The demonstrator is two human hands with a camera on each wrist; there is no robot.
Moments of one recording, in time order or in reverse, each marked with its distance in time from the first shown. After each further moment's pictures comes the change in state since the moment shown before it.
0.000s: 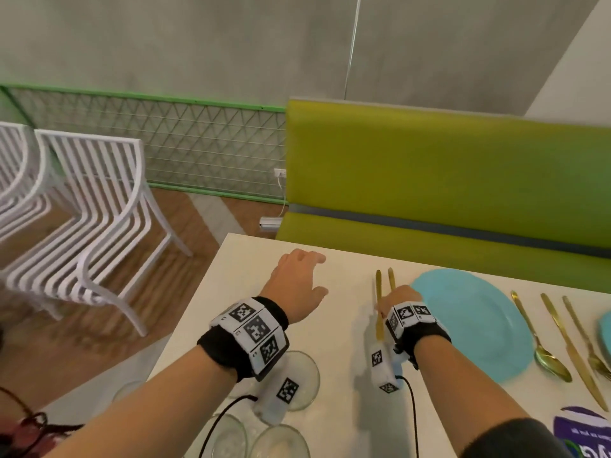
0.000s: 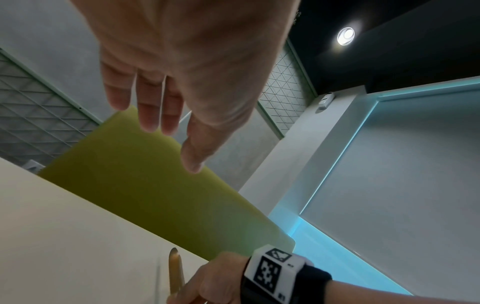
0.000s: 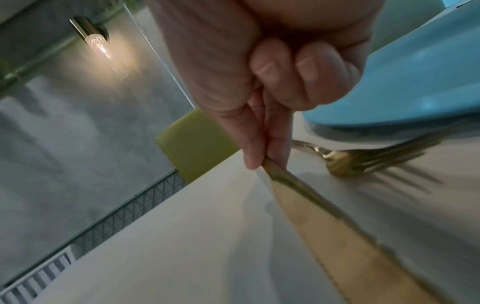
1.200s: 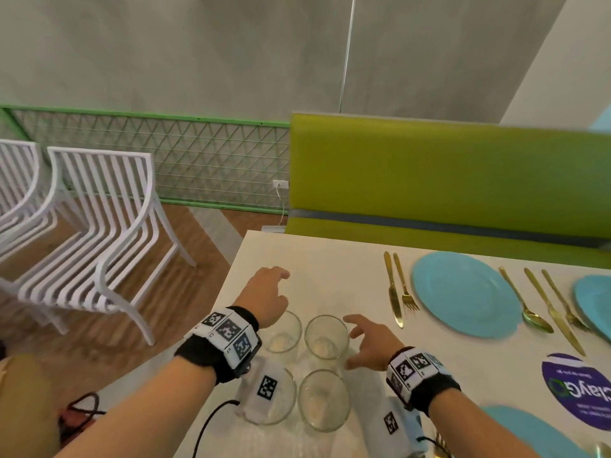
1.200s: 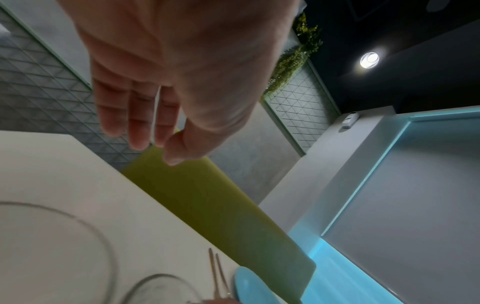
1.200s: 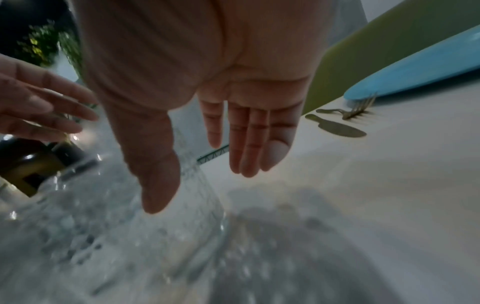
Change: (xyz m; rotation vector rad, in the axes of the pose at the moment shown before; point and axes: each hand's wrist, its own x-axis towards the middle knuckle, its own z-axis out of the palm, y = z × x) left_hand -0.084 -0.077 -0.021 -0.063 -0.067 -0.152; right_hand -0.140 0.000 0.079 0.168 -0.207 -0.388
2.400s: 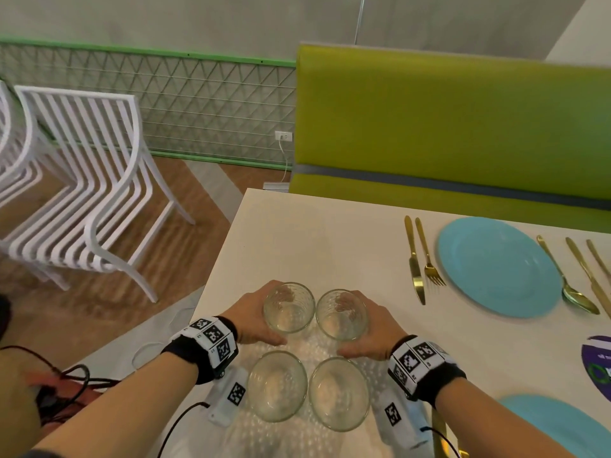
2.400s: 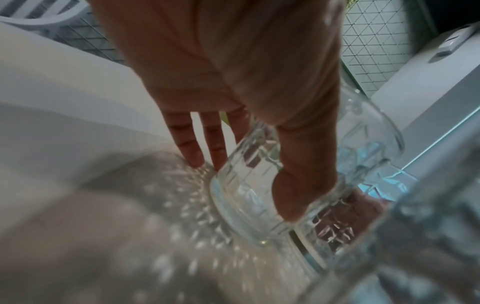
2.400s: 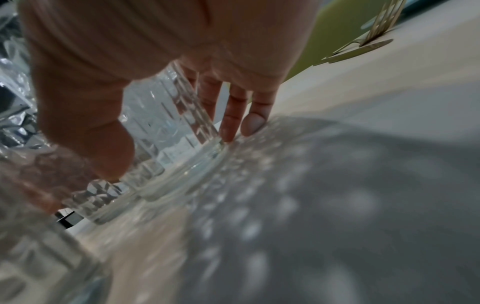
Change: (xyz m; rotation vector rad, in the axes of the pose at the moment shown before) left_hand 0.032 -0.105 0.070 -0.208 -0.270 0.066; right_hand 0.041 0.011 0.038 0.211 0.059 -0.243
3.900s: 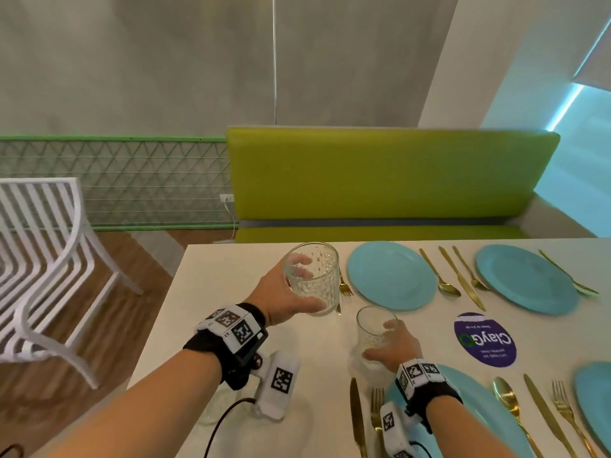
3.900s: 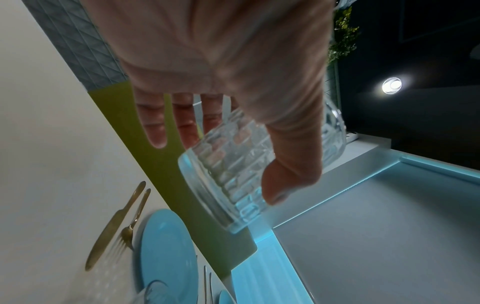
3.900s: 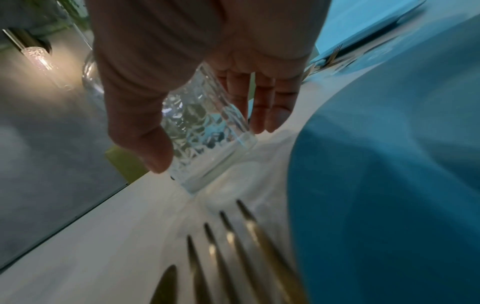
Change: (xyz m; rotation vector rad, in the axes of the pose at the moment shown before) left_hand -0.033 0.206 0.035 -0.307 0.101 0.291; right_hand -0.120 0.070 -0.082 0.063 0.487 0.599
